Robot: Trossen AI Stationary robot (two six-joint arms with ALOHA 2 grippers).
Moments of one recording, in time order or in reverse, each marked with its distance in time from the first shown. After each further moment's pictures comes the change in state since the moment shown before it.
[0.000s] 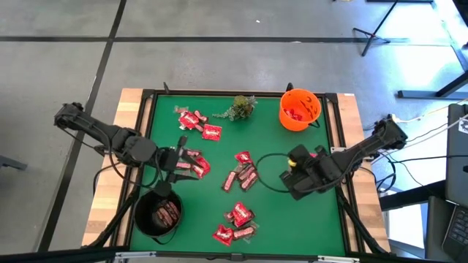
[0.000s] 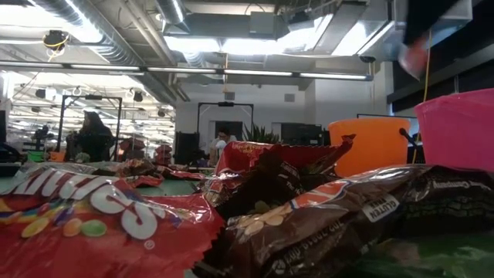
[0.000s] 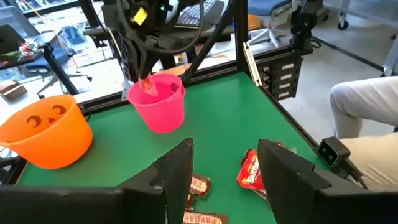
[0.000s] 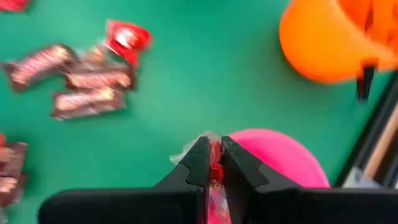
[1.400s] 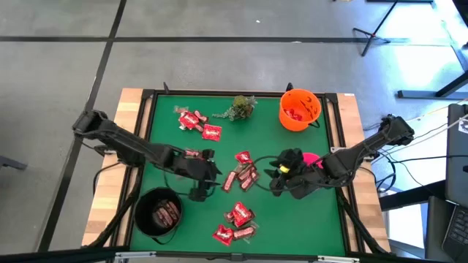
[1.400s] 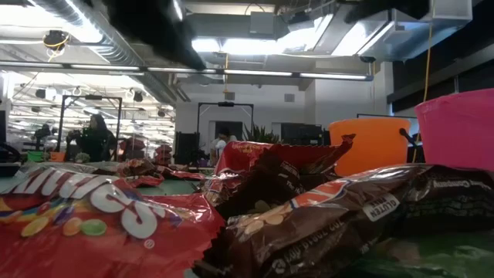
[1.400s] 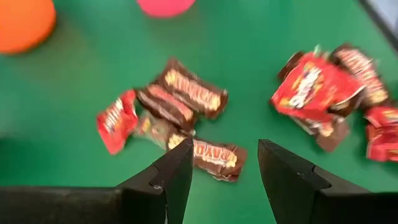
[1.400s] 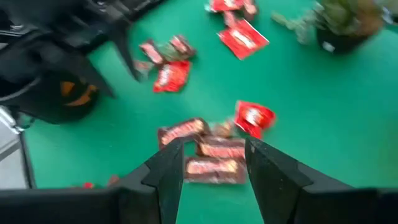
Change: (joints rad) left arm 0.112 0.447 -0.044 0.068 0.023 -0.135; right arm 0.000 -0.119 -0.208 0.770 0.173 -0.400
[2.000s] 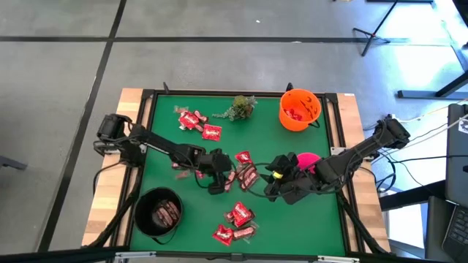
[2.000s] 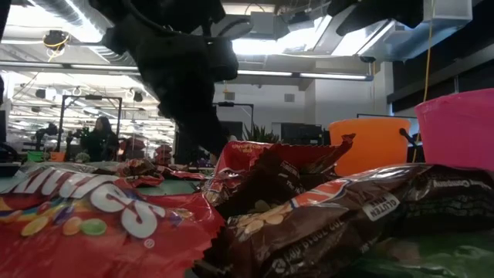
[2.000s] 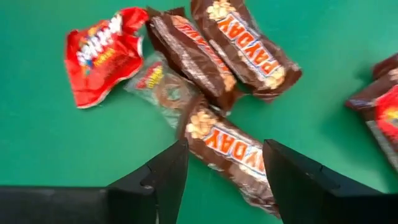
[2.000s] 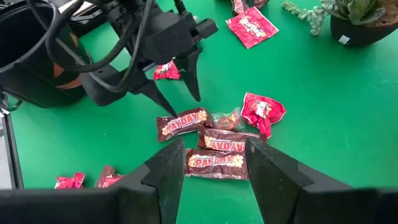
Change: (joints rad) left arm 0.164 0.286 0.000 0.164 0.132 -0.232; right arm 0.000 0.076 0.000 0.034 -0.021 -0.020
